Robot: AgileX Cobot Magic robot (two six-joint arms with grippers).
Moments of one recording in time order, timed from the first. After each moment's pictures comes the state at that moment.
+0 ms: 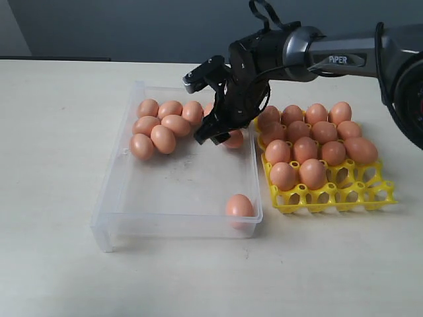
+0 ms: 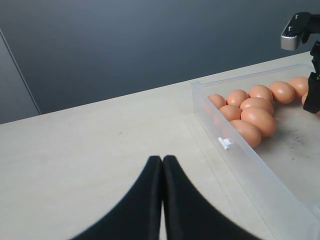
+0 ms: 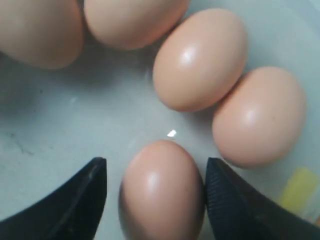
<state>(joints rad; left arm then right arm) -0.05 0.00 0.00 0.07 0.22 0.07 0.55 2.25 -1.65 -0.05 0.69 -0.18</state>
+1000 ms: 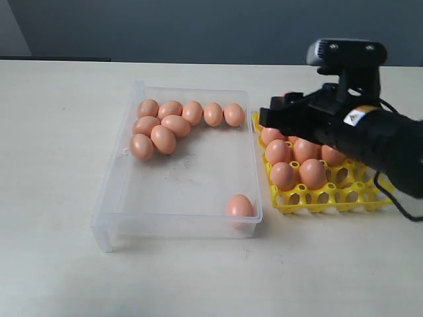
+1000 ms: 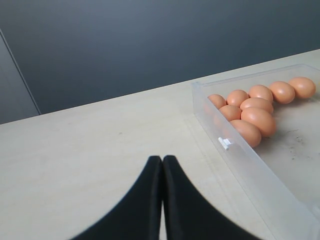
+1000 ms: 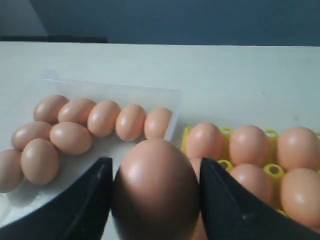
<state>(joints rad) -0.05 0.00 0.00 0.07 0.22 0.07 0.55 1.46 -0.59 0.50 -0.36 -0.18</state>
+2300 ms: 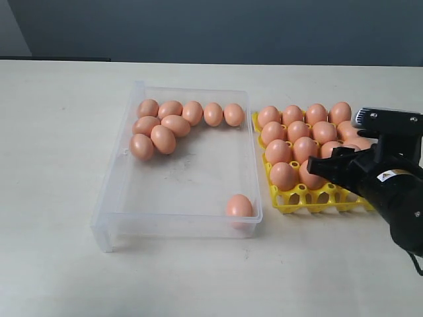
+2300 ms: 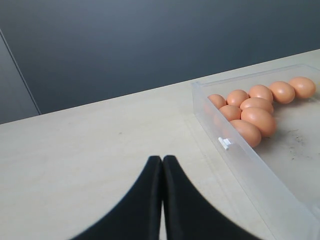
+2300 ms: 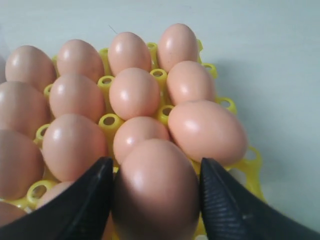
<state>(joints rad) -0.05 0.00 0.00 0.07 0.22 0.07 0.55 1.58 -0.35 0.89 -0.69 -0.34</state>
